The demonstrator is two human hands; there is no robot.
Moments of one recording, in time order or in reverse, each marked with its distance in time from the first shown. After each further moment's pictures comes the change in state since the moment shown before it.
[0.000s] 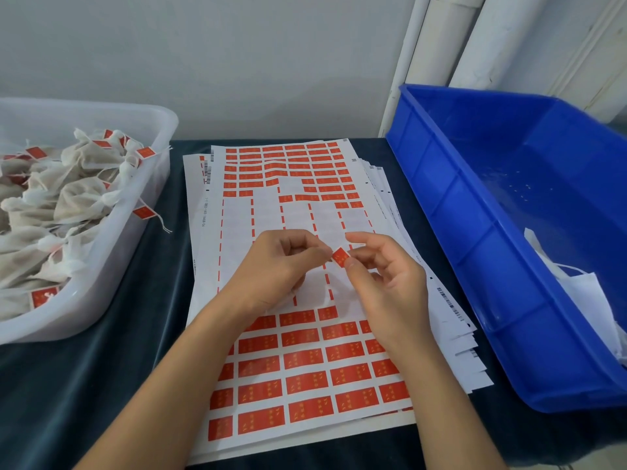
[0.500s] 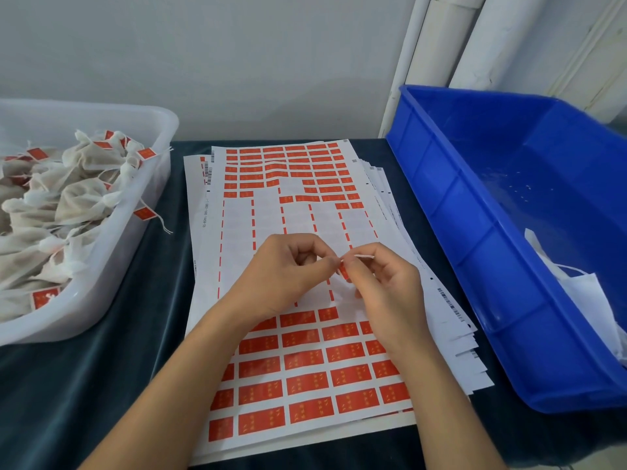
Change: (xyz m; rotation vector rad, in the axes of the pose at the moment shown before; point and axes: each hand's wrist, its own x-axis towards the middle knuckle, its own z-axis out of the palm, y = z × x) left_hand -0.001 -0.005 0.004 0.122 -0.028 0.115; right_hand -0.001 -0.003 0.002 -0.007 -0.047 0.081
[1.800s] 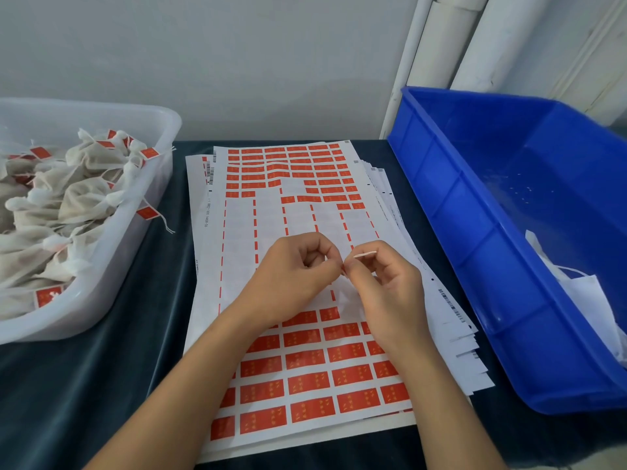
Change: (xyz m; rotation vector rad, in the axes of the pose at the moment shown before) left_hand -0.001 -0.001 0.009 -0.012 0.036 0.056; right_hand 0.000 0.001 0.001 -0.047 0.018 -0.066
